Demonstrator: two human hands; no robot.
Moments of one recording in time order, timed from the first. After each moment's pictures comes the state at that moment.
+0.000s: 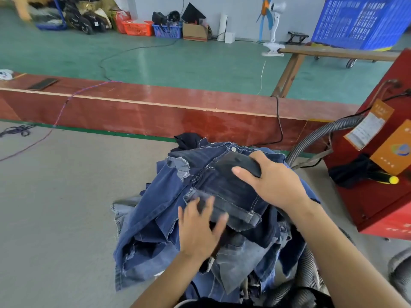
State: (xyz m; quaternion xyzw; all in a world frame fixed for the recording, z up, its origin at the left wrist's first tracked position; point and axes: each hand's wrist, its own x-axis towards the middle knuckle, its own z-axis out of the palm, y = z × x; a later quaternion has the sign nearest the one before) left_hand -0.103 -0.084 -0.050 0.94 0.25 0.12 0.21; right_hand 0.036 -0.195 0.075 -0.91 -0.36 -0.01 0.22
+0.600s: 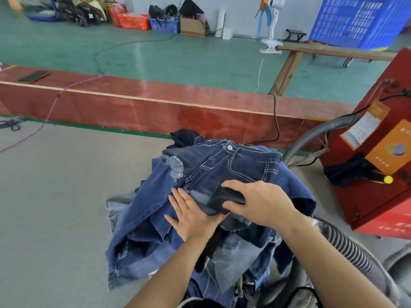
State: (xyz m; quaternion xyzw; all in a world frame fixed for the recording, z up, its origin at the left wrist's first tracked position) left_hand -0.065 -0.080 -0.070 0.83 0.47 0.03 0.30; right_hand 0.019 -0.197 0.051 -0.88 -0.47 0.02 0.05
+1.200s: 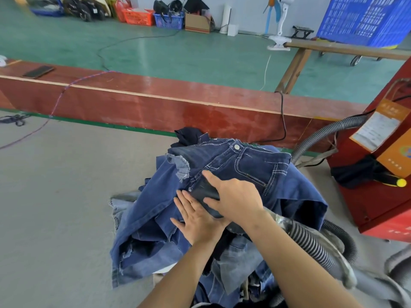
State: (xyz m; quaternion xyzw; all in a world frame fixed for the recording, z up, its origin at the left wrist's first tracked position) left_hand -0.068 -0.084 -0.066 0.80 0.49 0.05 0.34; right_hand -0.002 -0.135 0.029 -0.87 -0.48 -0.03 0.02
